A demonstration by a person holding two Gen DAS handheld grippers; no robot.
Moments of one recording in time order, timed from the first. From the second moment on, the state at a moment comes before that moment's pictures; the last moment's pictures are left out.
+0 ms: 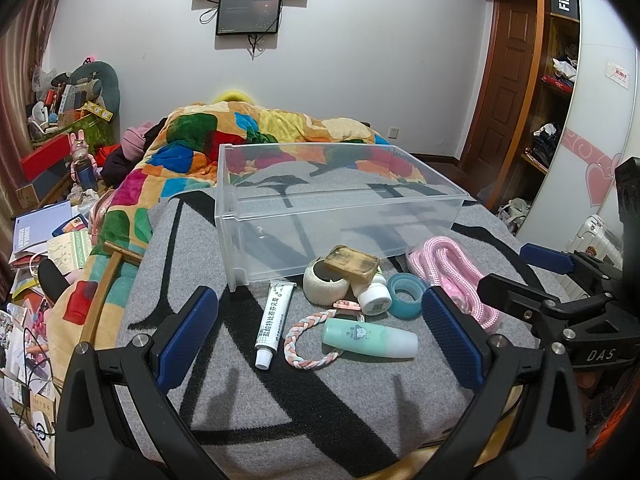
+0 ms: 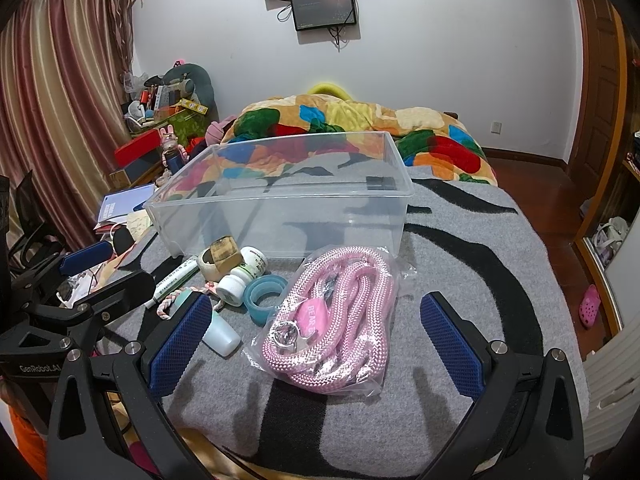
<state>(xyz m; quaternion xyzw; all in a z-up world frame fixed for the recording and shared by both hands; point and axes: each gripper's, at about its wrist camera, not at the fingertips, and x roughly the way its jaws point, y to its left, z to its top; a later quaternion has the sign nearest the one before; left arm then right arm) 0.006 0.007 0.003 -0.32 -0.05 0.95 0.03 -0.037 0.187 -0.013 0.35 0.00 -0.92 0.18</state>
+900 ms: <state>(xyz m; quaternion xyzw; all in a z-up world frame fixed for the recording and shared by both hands) -0.031 -0.033 -0.038 -0.40 -0.05 0.91 0.03 -0.079 0.188 -0.036 0.39 0.00 -0.91 0.14</state>
